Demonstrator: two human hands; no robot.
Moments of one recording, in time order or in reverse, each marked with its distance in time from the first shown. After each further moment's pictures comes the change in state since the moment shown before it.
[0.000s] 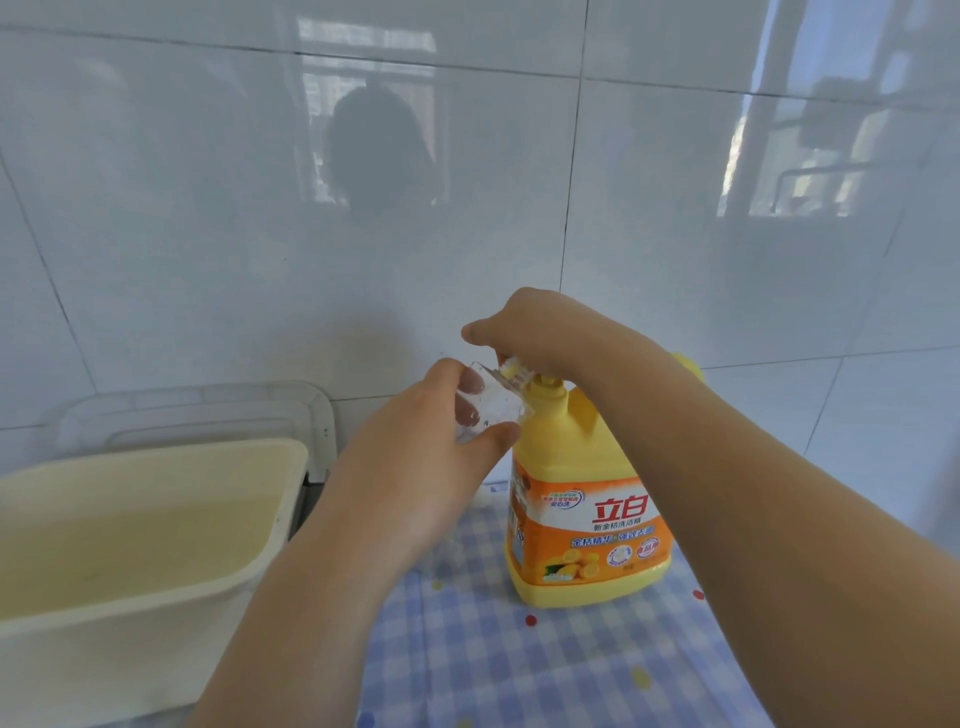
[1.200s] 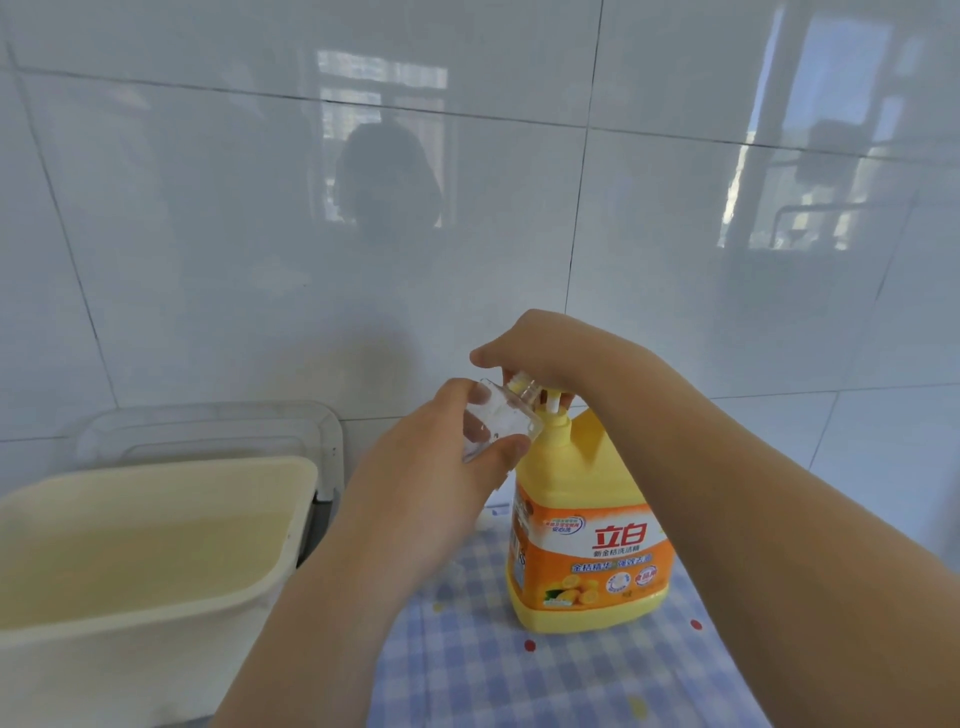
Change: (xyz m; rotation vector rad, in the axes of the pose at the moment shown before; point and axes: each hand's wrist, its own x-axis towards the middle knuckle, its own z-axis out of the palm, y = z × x) left_hand 0.000 0.001 -0.003 -0.081 0.026 0.016; right_hand -0.006 -0.012 -0.014 -0.017 -0.130 0.066
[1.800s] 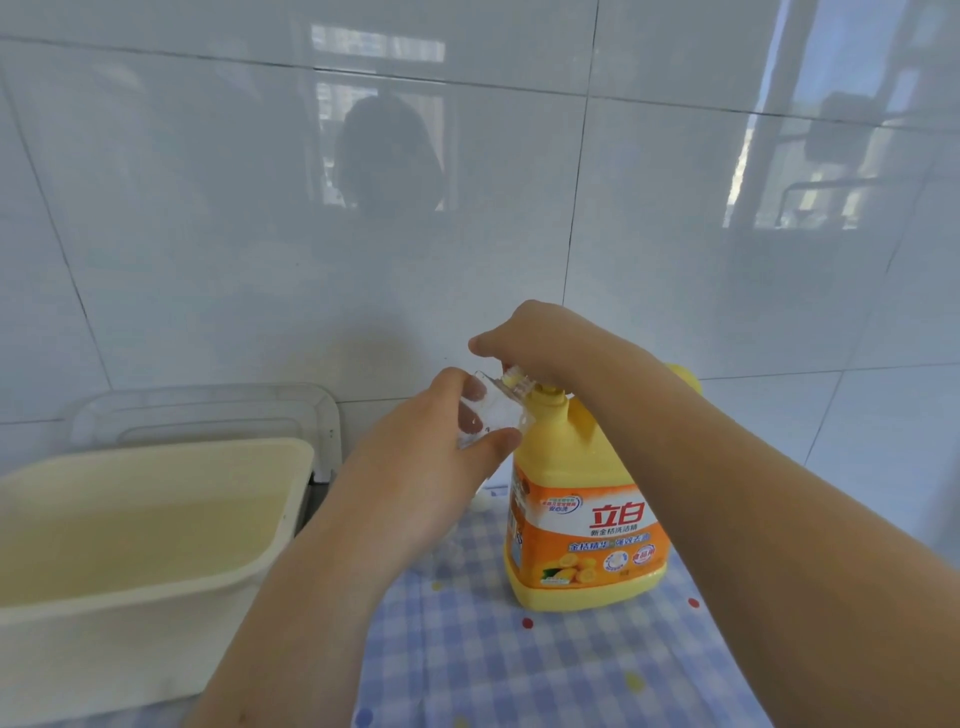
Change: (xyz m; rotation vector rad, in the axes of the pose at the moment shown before) left_hand 0.000 -0.003 0.002 0.045 -0.074 -0.024; right_hand 0.003 0.007 0.012 -0.008 0.084 -0.053
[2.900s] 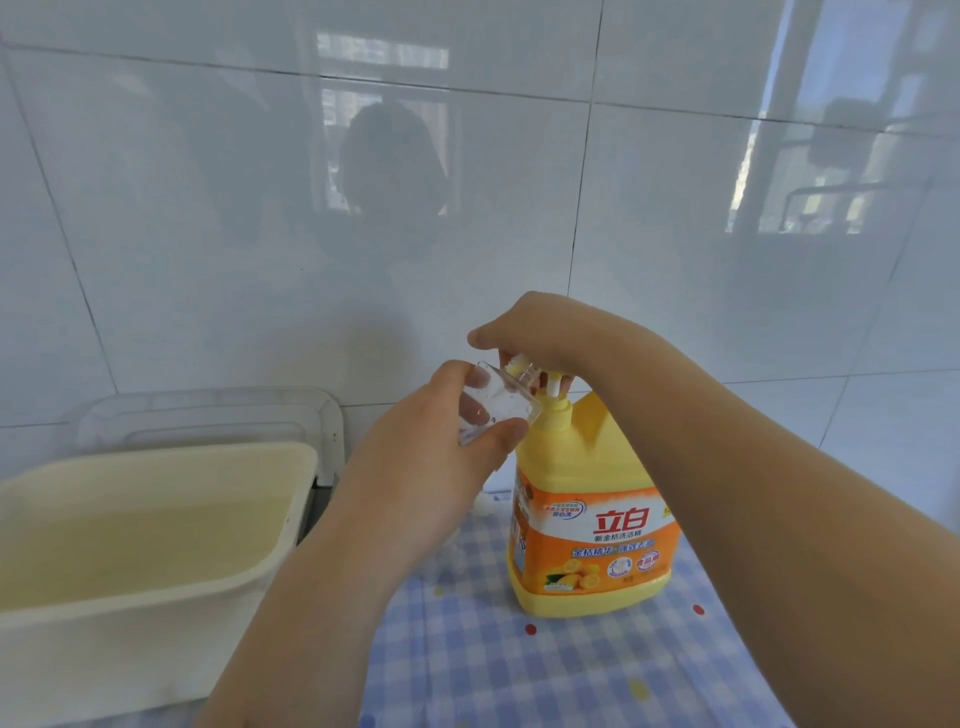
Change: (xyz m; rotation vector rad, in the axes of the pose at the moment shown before) left_hand 0.001 0.001 0.000 -0.065 0.070 0.027; right_hand 0.001 -0.004 -0.010 -0.006 -0.076 0.034
